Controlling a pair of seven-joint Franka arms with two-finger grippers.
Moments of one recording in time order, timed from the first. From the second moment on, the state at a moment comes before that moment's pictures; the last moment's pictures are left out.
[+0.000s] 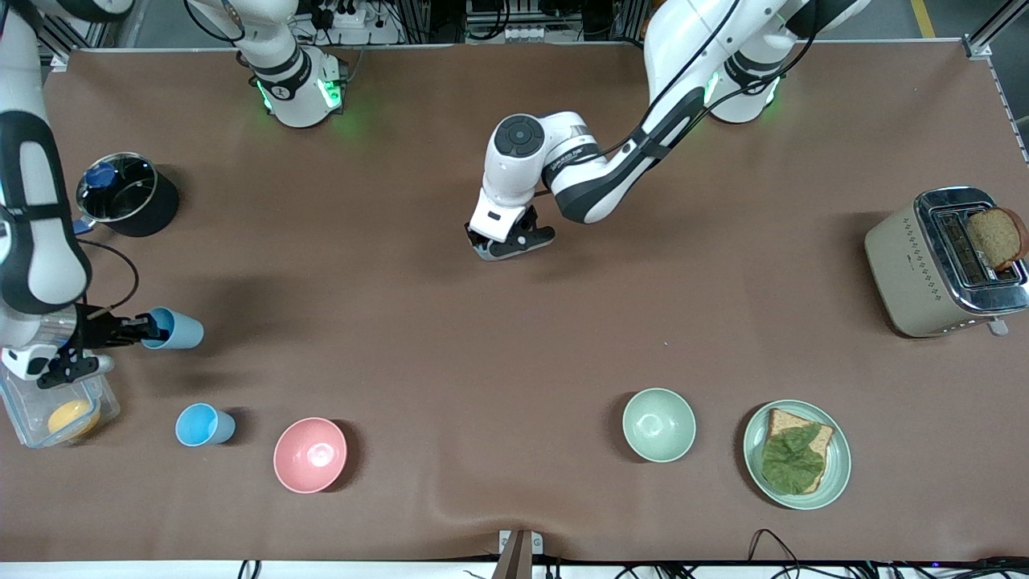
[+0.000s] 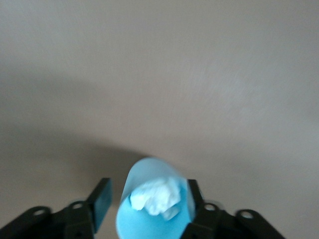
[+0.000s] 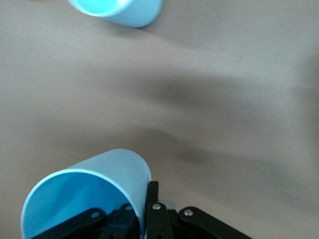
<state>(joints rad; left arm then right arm) -0.45 0.64 -0.53 -1.71 0.35 2.40 -1.50 -0.34 0.55 0.05 -1.62 0.18 1.93 -0.58</state>
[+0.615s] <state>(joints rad) -0.16 0.24 -0.53 -1.65 0.35 2.01 -1.12 -0.08 0.40 0.15 -1.62 0.19 1.74 0.10</state>
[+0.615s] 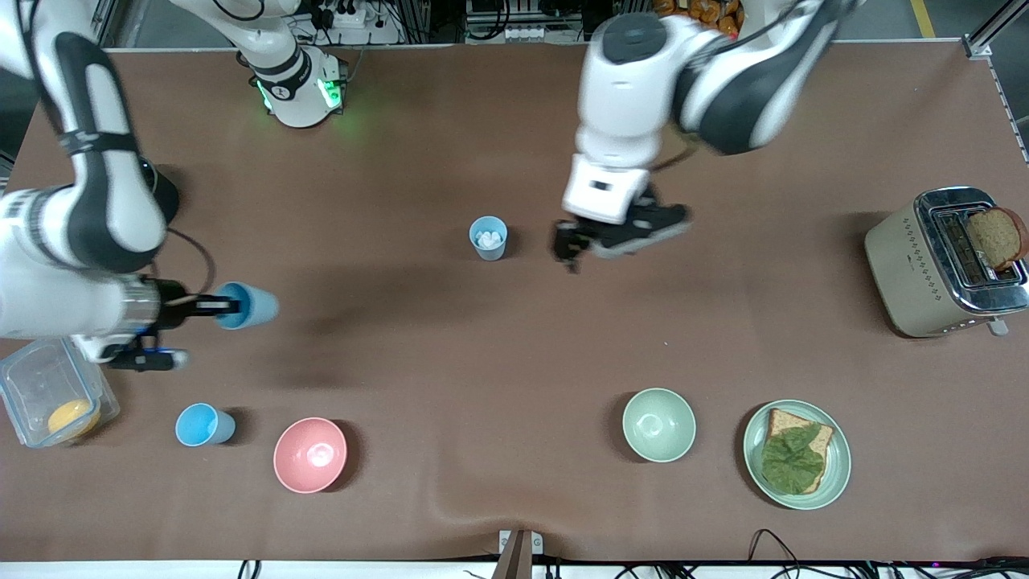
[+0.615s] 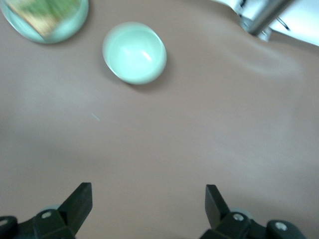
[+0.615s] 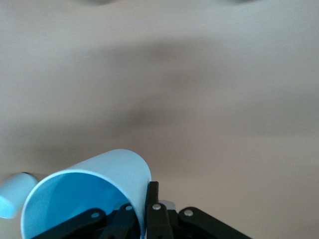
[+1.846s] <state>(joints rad) -0.06 0.06 -0.12 -1.41 0.04 1.54 -0.21 0.01 0.40 0.74 -1.93 -0.04 2.11 1.20</state>
